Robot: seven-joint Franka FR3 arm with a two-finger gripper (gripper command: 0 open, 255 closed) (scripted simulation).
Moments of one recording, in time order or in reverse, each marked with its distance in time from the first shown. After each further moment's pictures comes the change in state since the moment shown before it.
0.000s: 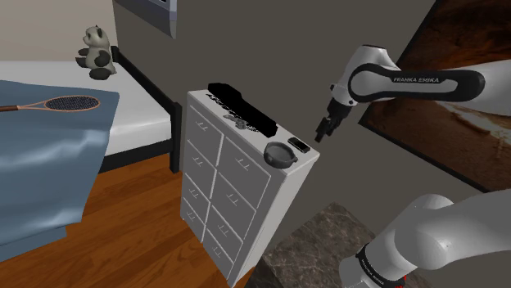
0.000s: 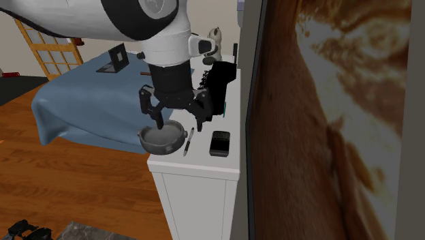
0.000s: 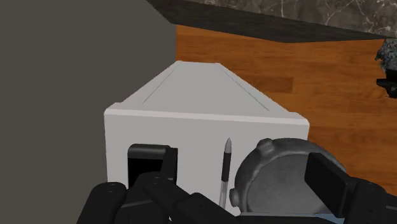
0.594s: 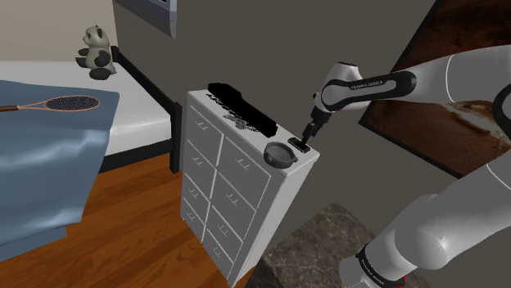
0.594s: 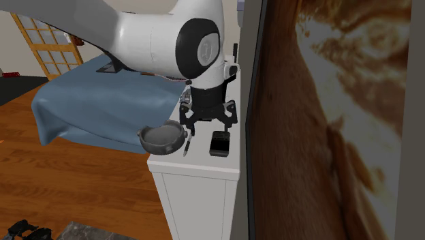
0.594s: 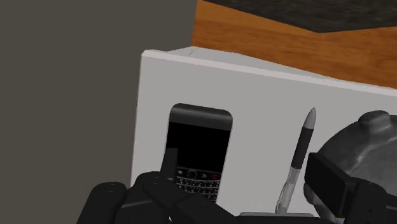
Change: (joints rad) arm 0.010 0.331 -0.093 0.108 0.021 0.247 -0.186
